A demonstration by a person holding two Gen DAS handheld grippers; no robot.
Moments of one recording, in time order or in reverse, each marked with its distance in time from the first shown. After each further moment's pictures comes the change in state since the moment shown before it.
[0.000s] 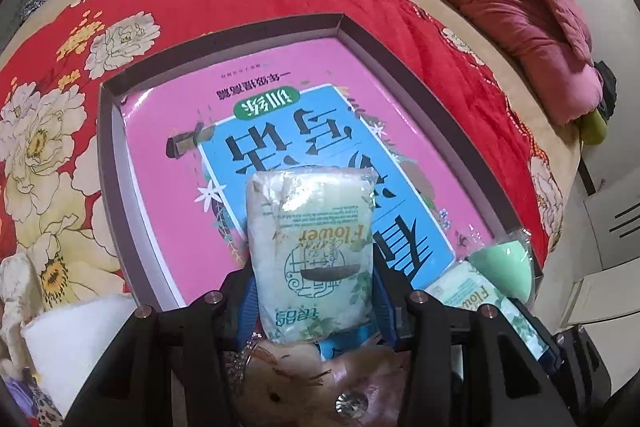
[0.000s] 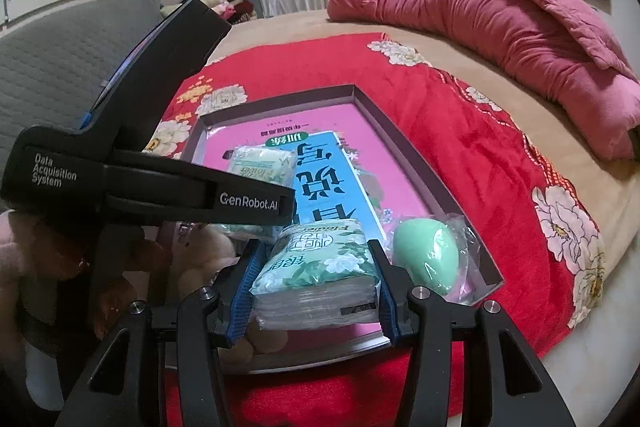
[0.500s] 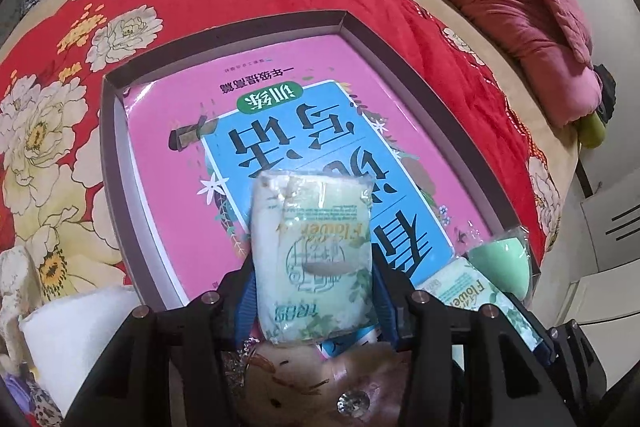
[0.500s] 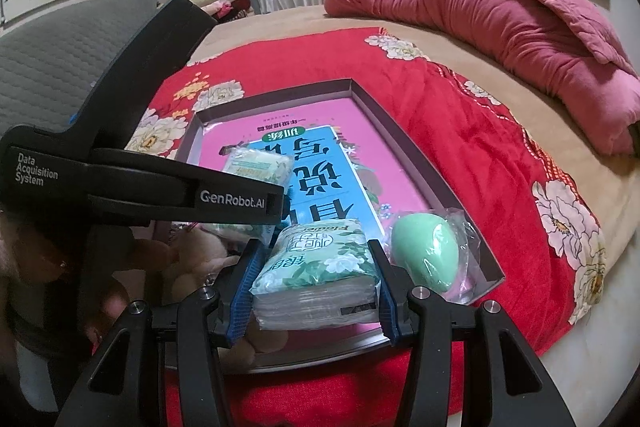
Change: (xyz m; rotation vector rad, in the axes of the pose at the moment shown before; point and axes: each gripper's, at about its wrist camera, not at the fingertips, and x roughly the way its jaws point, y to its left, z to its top) left arm 0.000 0.005 -0.001 -0.017 0.012 -0.017; right arm 0.003 -0.002 -0.001 0.009 0.016 -0.004
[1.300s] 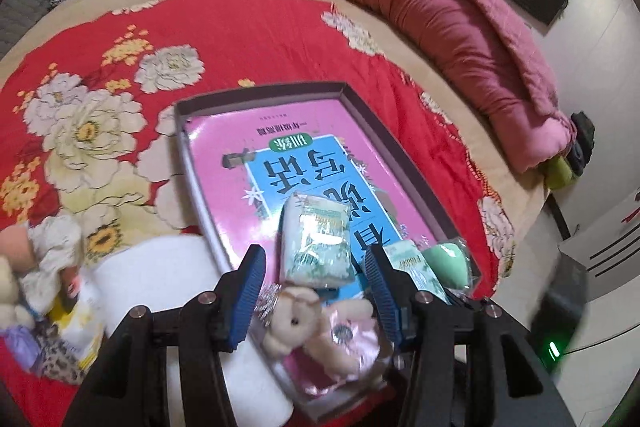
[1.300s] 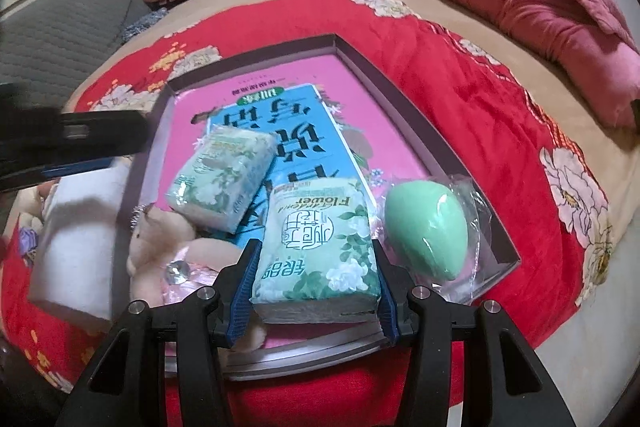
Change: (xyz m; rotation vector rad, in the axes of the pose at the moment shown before) left arm -0.091 0.021 -0.033 -0.078 -0.198 -0.066; right arm 0.031 -0.009 -0.004 0.043 0.143 -0.038
